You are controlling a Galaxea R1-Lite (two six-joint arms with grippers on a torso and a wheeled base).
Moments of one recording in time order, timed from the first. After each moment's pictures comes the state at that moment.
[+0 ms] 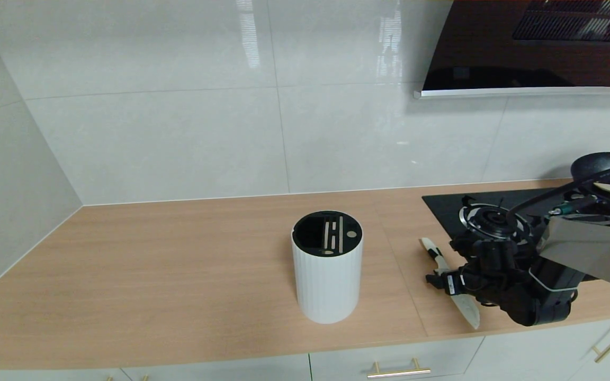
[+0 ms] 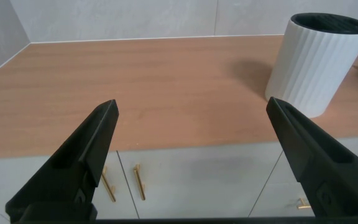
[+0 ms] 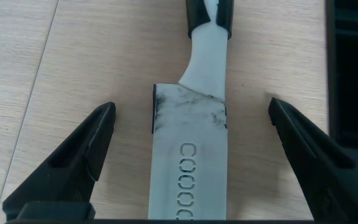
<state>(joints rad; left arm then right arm) 0.00 0.00 0.00 -0.02 0.00 -0.01 0.11 2.48 -0.93 -0.96 0.07 -0.06</state>
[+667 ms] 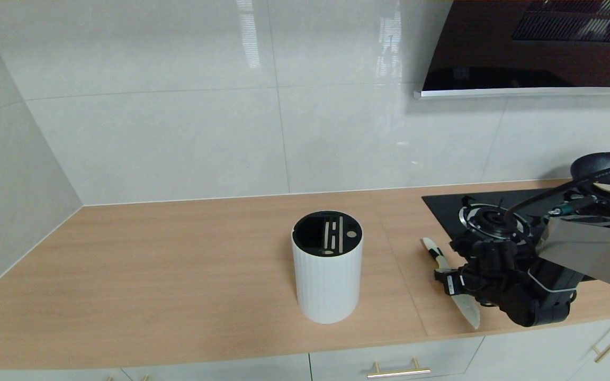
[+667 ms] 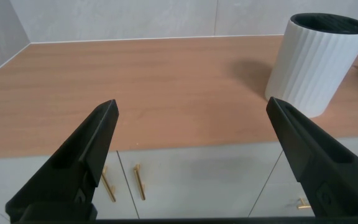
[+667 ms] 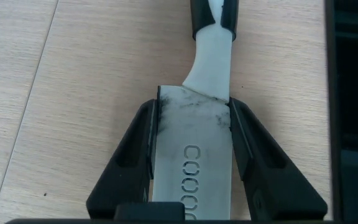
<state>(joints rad) 0.00 0.00 0.00 -0.02 0.00 -0.01 0.11 2.49 -0.94 -0.96 0.07 -0.06</state>
